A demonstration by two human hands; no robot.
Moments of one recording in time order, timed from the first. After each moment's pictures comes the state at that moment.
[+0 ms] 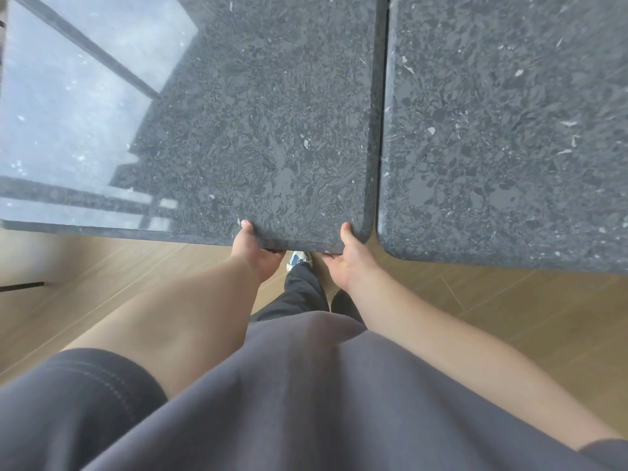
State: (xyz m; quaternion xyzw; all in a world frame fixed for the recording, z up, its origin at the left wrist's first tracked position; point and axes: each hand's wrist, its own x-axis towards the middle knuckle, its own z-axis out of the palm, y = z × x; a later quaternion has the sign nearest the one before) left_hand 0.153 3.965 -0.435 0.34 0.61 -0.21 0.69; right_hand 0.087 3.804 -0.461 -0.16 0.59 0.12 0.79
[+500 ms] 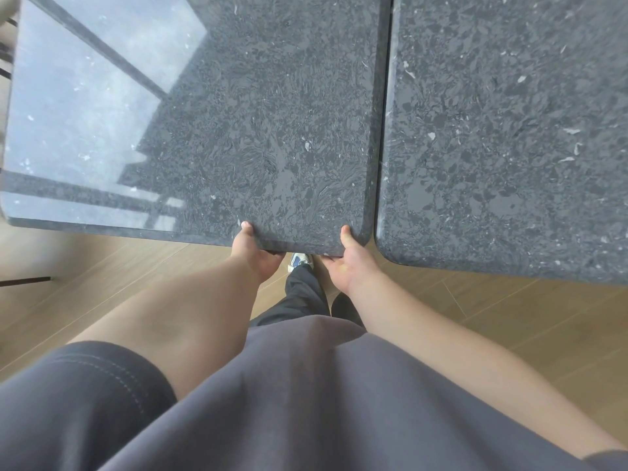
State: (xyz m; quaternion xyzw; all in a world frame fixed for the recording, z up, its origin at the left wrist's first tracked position) left_hand 0.153 3.959 -0.426 0.34 0.61 -0.19 0.69; right_hand 0.089 3.796 -0.452 -0.13 0.58 0.12 0.79
